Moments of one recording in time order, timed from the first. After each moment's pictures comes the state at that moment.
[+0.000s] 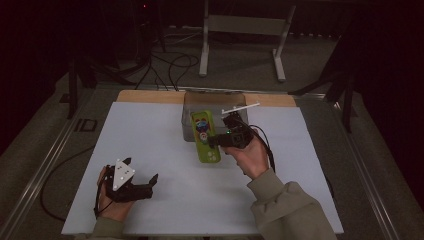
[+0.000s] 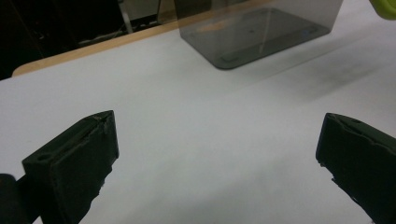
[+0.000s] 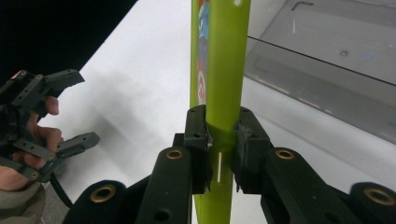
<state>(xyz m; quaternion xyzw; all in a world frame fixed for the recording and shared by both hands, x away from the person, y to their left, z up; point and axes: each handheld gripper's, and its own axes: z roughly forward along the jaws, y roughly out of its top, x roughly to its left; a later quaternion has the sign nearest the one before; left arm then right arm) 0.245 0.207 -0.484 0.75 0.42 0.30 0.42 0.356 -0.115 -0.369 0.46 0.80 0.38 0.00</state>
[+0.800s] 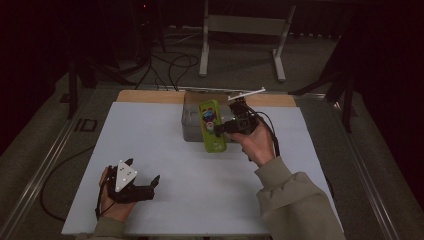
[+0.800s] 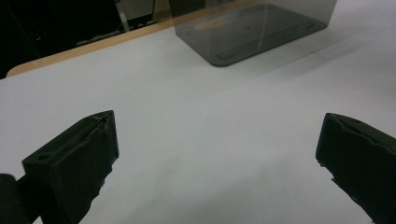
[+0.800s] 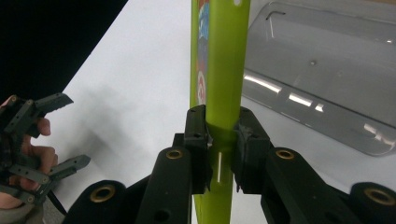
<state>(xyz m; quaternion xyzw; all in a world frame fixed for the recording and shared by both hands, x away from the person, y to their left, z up) 0.244 0.203 -0.487 0.75 0.41 0.30 0.42 0.388 -0.130 -0.354 0.49 0.80 0.36 0.00</state>
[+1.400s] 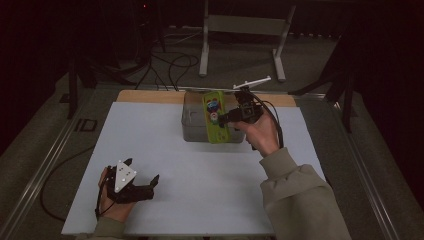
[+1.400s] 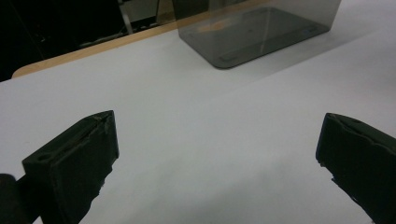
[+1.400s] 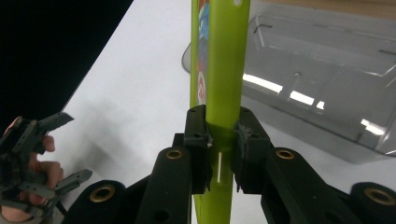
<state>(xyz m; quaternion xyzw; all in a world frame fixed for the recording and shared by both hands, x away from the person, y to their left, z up) 0.243 0.203 -0.486 0.75 0.41 0.31 0.42 0.410 -0.140 -0.337 0.51 0.78 0.36 -0.01</state>
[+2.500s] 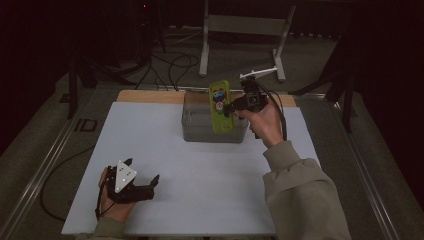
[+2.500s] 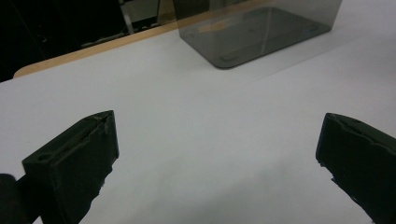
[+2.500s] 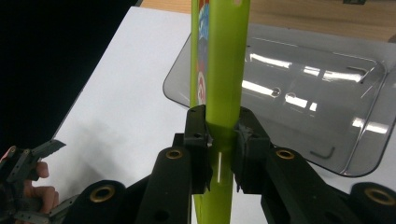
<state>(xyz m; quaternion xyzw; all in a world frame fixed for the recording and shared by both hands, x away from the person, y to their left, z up) 0.243 0.203 -0.487 0.74 0.42 0.31 0.42 0.437 -0.154 -0.327 0.53 0.77 0.36 -0.01</state>
